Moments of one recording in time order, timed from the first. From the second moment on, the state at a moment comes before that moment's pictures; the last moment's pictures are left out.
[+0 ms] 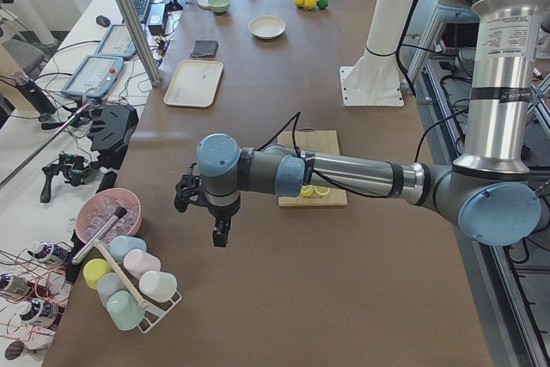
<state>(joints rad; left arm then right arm) -1.58 -1.59 -1.68 -1.58 -2.35 -0.03 1.56 -1.57 1.68 -1.57 2.42 0.08</state>
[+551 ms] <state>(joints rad) -1.58 -1.59 -1.71 -1.58 -2.36 -0.03 1.55 -1.58 1.68 -1.57 2.41 0.07</state>
